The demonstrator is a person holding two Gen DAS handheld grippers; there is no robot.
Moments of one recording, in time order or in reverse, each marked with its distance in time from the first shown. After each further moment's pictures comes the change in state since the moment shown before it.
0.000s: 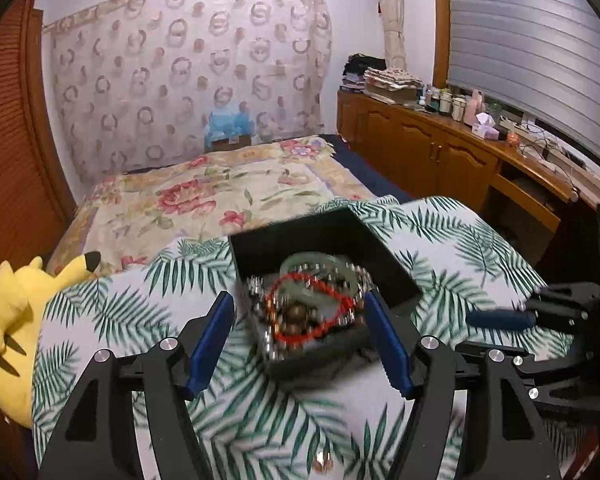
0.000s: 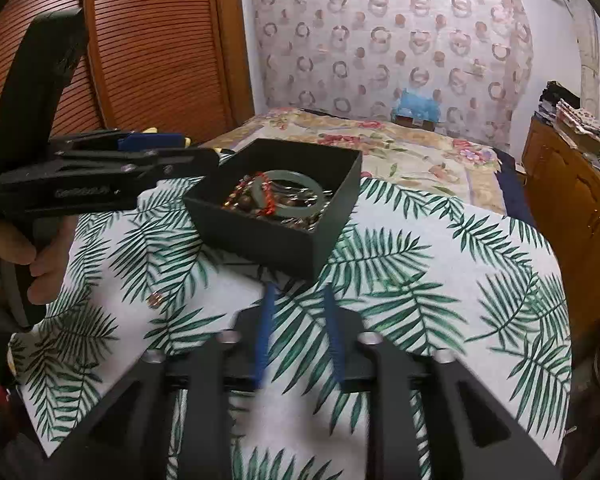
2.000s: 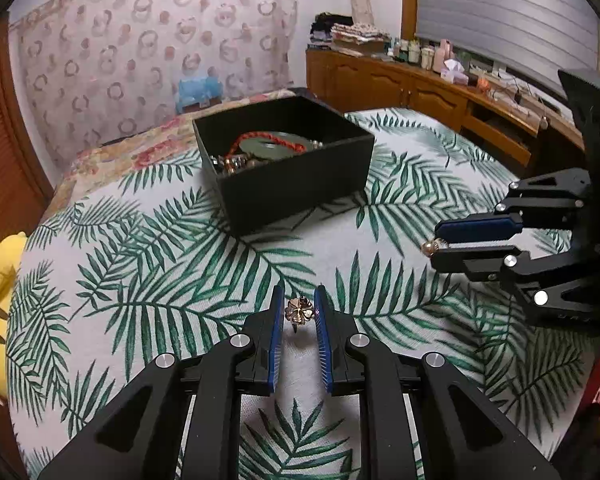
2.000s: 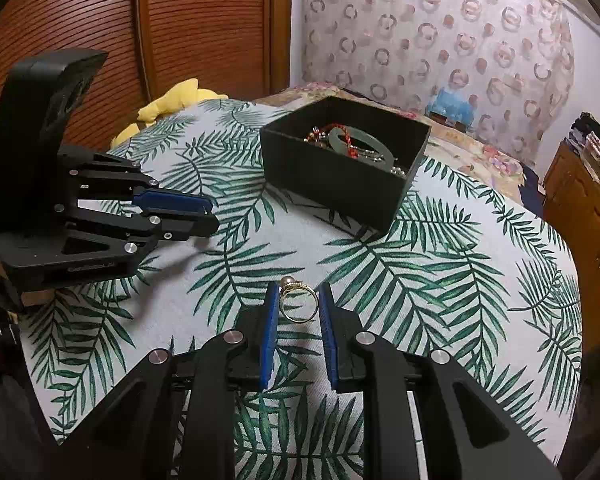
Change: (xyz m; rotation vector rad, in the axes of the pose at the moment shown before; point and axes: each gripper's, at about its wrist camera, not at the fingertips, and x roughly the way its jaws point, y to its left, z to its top) left arm -0.016 -0.017 -0.085 0.083 0.130 -0.072; right arm -0.006 0.044 -0.024 -0.158 0.081 0.025
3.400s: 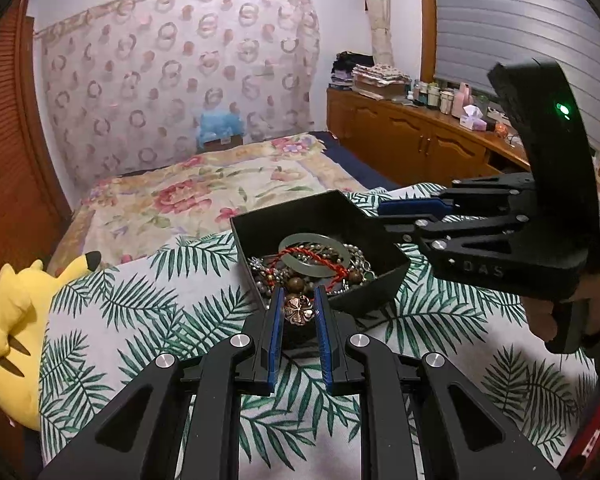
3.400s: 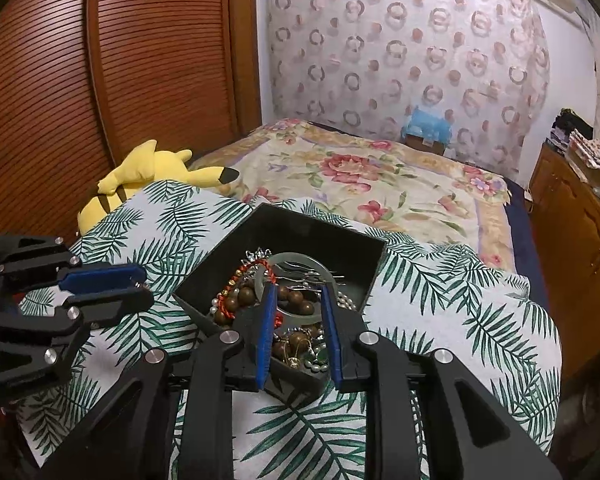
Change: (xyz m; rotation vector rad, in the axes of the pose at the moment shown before) left arm -0.011 0.024 0.071 -0.042 -0.126 0.058; right arm 0.031 -0.060 0.103 0.104 -0.094 -0.045
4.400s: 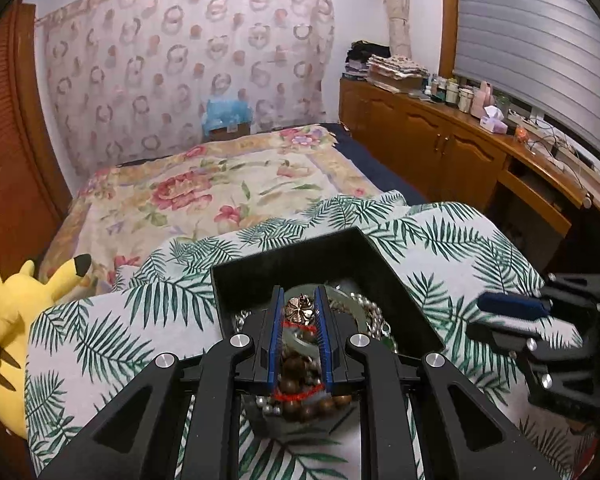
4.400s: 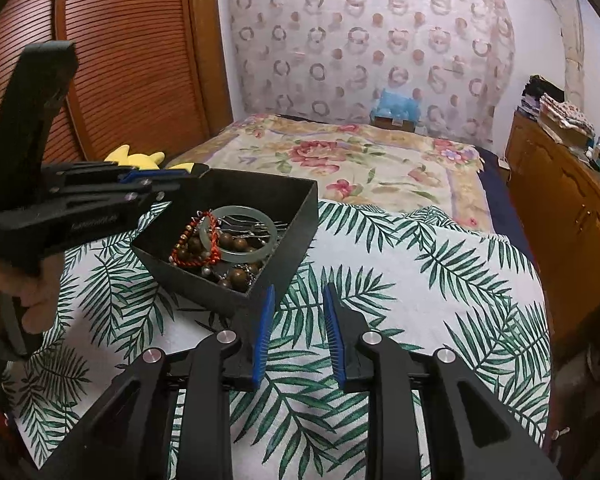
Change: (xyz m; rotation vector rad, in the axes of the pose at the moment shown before) left arm 0.067 0.001 0.052 -0.049 0.050 0.024; right arm -0.018 -0.039 -0.049 0.106 0.008 -0.055
